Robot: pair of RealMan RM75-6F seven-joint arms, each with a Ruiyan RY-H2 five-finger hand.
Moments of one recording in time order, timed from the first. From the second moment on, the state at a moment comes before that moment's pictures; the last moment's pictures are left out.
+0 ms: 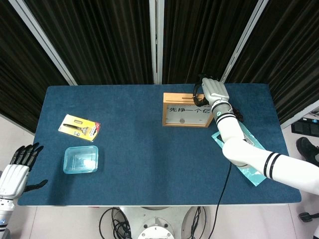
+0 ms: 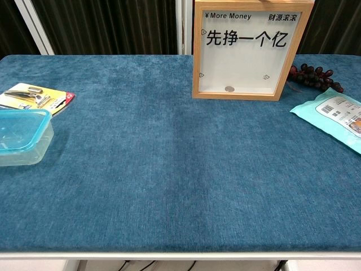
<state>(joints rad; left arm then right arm) -0.12 -1.18 0.02 -1.37 1.62 1.51 -0.18 1.26 -1.17 0.31 -1.53 0.06 0.78 -0.54</state>
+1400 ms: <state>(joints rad) -0.12 -1.17 0.02 -1.40 1.61 1.50 -0.15 1.19 -1.08 0.31 -1.61 -0.10 0.71 -0.37</state>
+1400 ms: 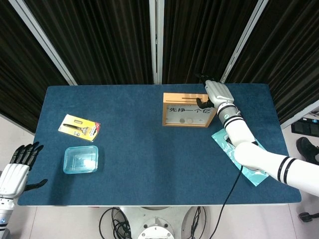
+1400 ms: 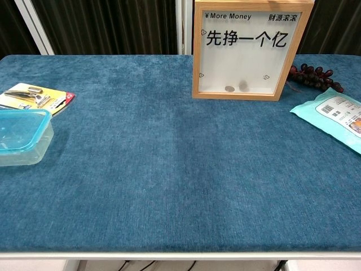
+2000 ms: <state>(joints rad) -0.14 -1.16 -0.01 -1.46 1.62 1.51 -0.05 0.67 -0.94 0.16 -1.87 -1.03 1.23 -0.21</state>
